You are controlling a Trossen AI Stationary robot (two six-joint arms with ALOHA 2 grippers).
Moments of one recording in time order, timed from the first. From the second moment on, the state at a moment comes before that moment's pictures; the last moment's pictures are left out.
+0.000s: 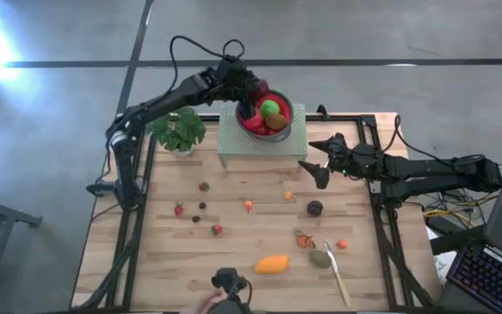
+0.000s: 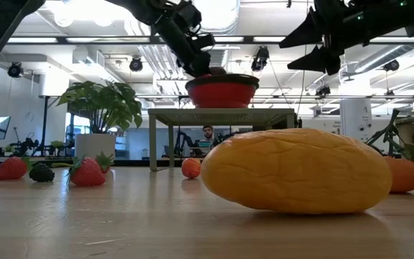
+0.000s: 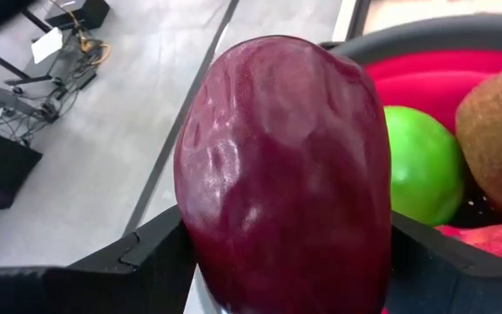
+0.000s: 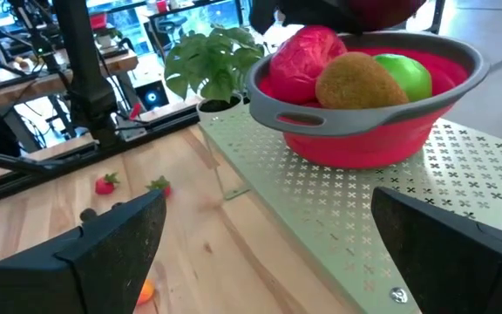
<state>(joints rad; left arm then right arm) 0.59 1.85 1.83 -0.58 -0.07 0.45 -0.12 0.82 0.49 0.11 0.31 0.29</state>
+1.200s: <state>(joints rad) 0.56 1.75 1.83 -0.55 -0.18 0.63 -0.12 0.82 0.49 0.11 0.31 0.28</state>
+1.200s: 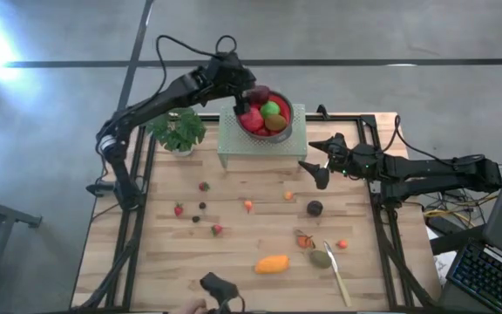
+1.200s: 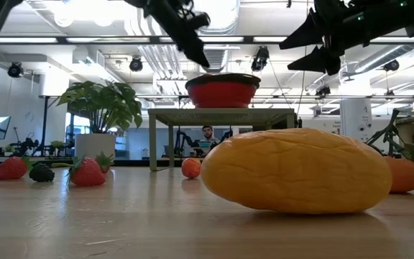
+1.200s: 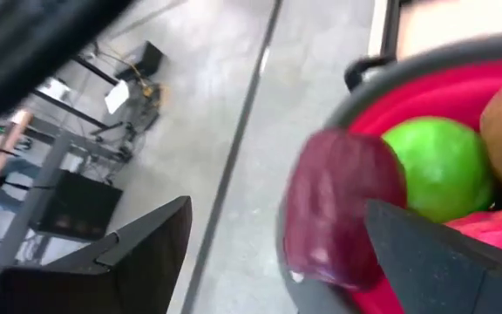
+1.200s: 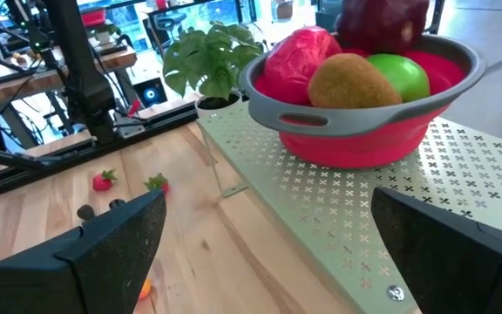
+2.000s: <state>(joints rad) 0.29 1.47 1.67 -0.71 0.10 0.24 0.15 0.89 0.58 0.07 0.21 0.10</state>
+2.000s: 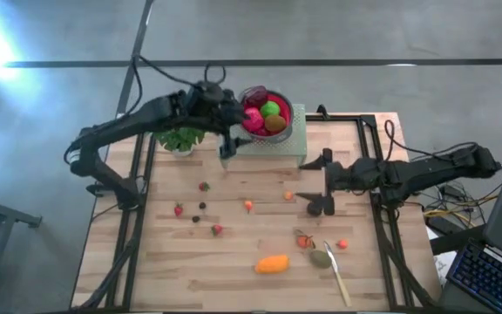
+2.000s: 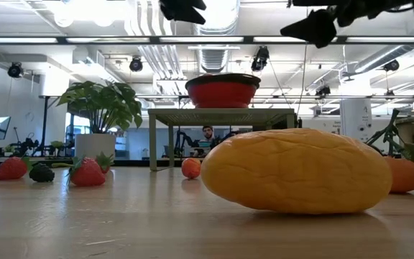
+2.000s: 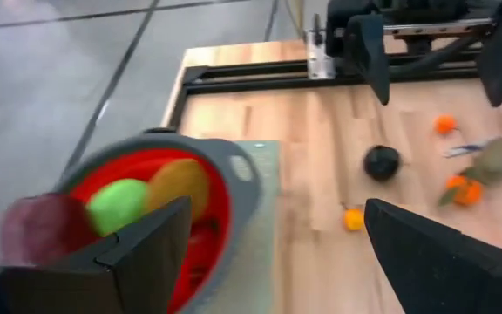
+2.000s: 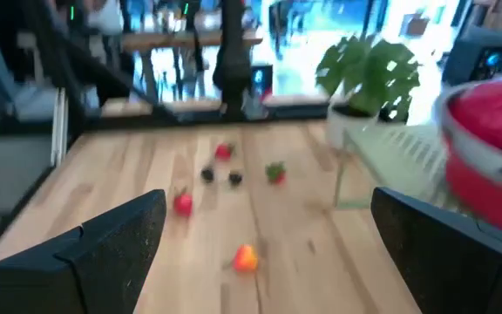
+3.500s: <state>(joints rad) 0.13 0.96 0.94 -0.13 0.10 -0.06 0.58 1.76 0.99 -0.11 0.21 0.37</state>
